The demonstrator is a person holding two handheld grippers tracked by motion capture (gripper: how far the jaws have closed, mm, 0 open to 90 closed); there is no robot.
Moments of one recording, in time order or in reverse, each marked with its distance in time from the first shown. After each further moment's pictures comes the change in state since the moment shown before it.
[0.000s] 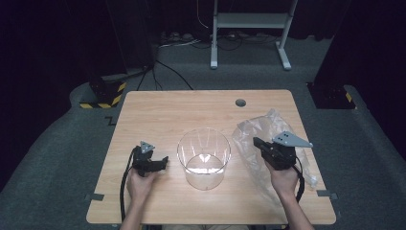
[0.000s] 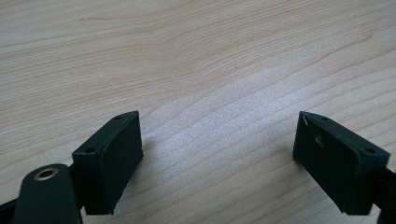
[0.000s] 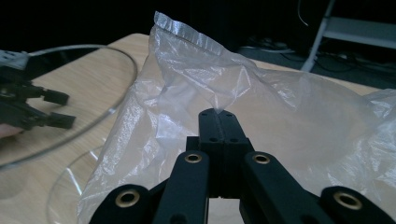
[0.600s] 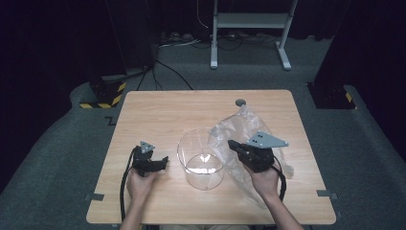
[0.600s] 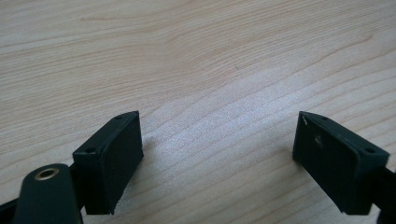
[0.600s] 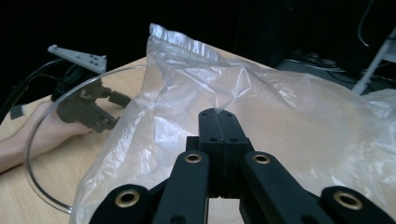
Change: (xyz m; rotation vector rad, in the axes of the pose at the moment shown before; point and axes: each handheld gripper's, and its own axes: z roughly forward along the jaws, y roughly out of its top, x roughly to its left) left arm 0.000 0.000 0.000 0.000 0.001 0.000; right arm 0.058 0.024 0.018 -0.009 0.165 -0.108
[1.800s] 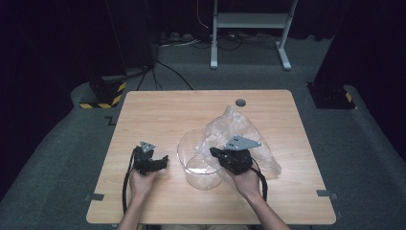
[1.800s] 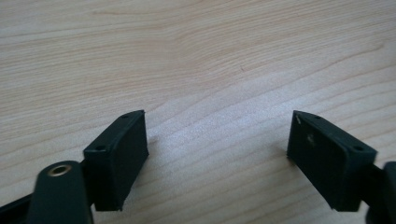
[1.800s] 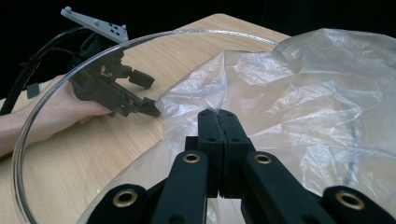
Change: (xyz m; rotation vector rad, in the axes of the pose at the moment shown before) left arm -0.006 0.002 -0.001 0.006 0.050 -0.058; right arm 0.024 -0.013 0.049 0.087 0.089 0.002
